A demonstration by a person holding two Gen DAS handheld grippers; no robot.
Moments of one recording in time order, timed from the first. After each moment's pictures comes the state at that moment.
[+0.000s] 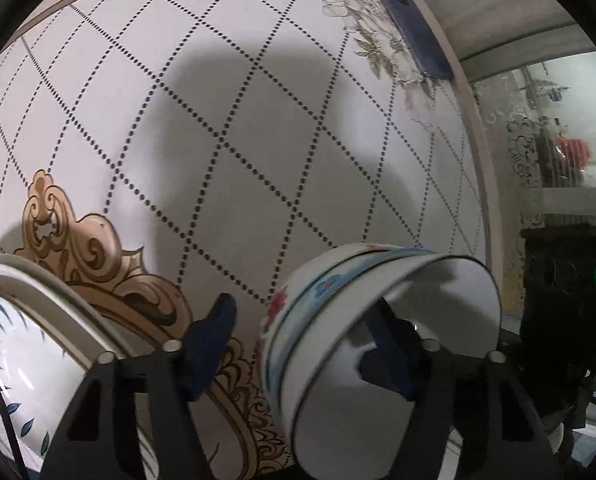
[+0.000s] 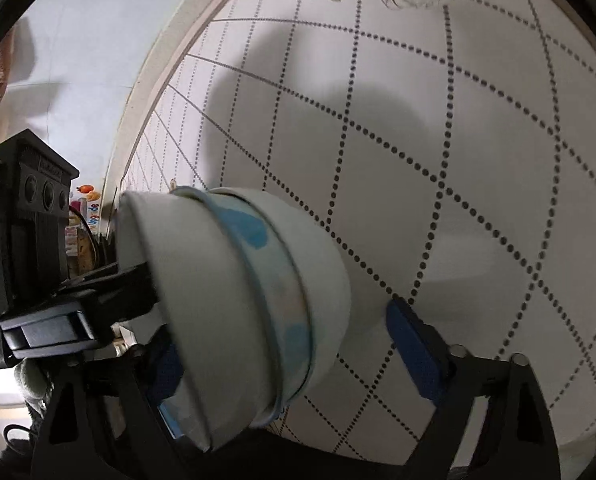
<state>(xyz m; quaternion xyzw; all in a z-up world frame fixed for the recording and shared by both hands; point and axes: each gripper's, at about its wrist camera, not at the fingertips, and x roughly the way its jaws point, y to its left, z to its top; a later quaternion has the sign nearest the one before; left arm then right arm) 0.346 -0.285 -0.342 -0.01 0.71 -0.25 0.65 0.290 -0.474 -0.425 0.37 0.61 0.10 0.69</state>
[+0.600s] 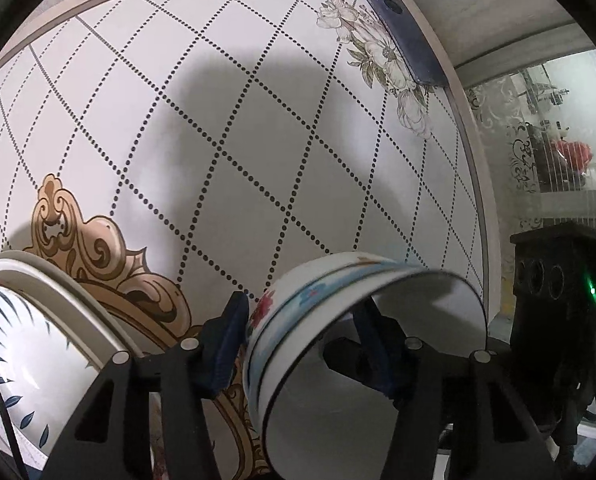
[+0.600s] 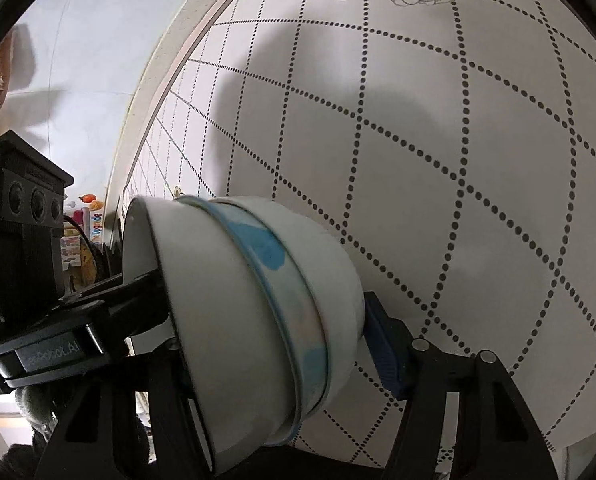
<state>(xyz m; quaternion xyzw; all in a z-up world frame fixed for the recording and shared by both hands) 0.342 -0.287 -0.333 -0.01 0.70 -0.24 0.67 0.304 -0.453 -0.427 0.38 0.60 0.10 0.69</state>
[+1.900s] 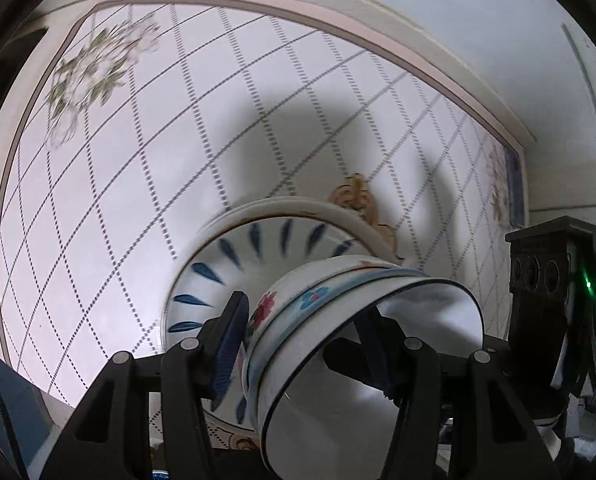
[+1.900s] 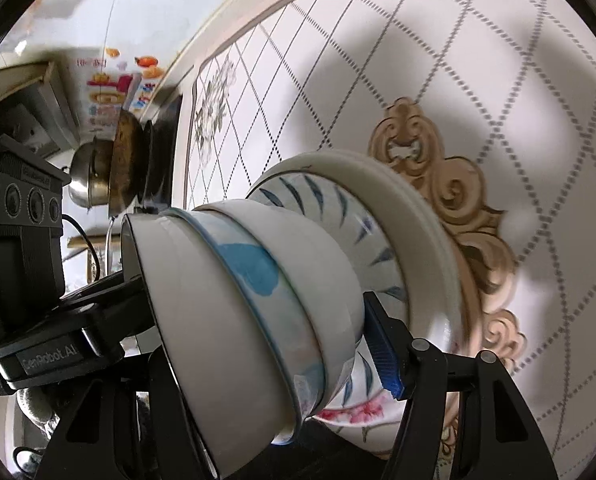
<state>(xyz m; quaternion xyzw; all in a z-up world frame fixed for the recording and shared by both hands) 0.341 -0.059 -0.289 -0.16 0.67 -0.06 0.72 0.390 -0.244 -0.385 0.24 0.67 0.28 0.65</state>
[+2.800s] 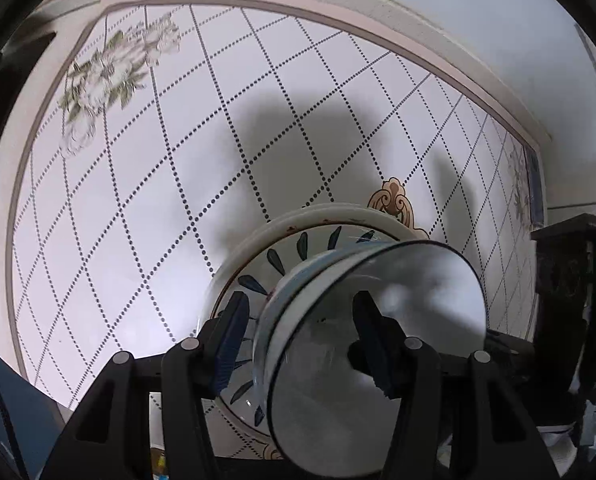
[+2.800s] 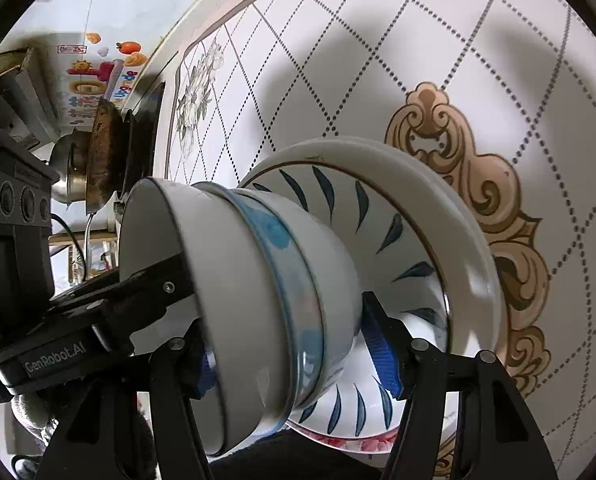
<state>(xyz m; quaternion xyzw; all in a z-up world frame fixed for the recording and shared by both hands) 0.343 -0.046 -0.297 -0.13 0.67 -0.05 0.73 0.393 -0.215 -0.398 0.22 0.68 0.26 0.65</state>
